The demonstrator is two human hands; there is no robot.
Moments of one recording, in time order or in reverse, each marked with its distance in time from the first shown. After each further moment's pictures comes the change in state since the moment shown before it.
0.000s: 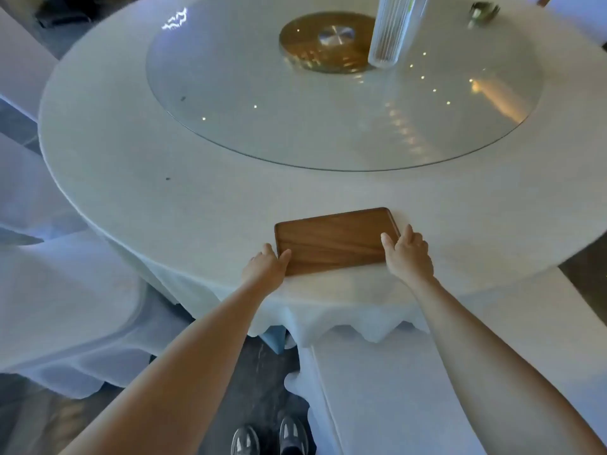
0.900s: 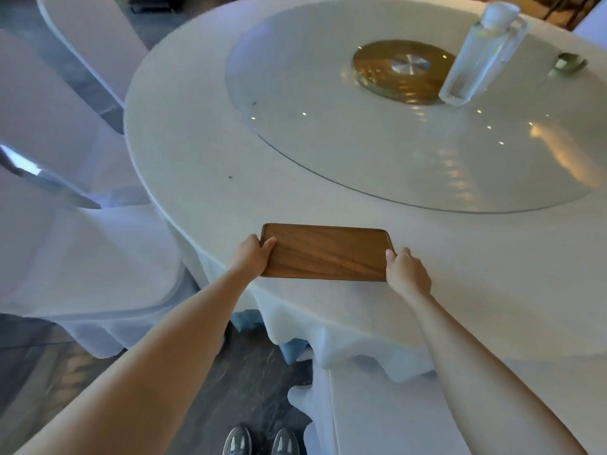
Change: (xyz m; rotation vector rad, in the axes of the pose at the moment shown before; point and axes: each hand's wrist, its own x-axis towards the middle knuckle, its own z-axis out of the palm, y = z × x) left_hand 0.023 -0.071 -0.084 -0.207 0.203 -0.149; right_hand -0.001 -0.093 0.016 -0.060 -0.060 -0.098
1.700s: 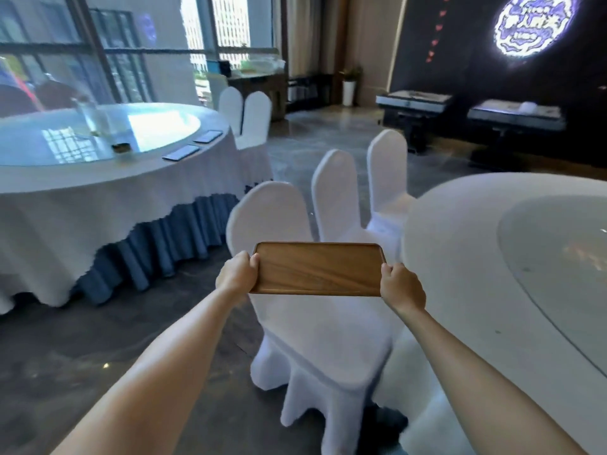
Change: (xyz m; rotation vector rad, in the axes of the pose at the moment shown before) left_hand -0.112 -0.357 -0.372 -0.200 0.706 -0.433; right_hand -0.249 -0.454 0.105 0.101 -0.090 -0.865
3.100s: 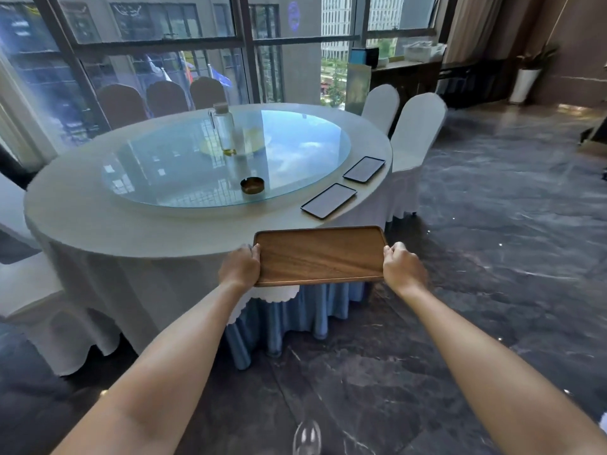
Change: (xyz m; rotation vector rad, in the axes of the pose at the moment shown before) left_hand 0.783 -0.294 -0.247 0.002 0.258 -0.304; right_hand 0.501 -0.673 0.513 0.030 -0.220 -0.364
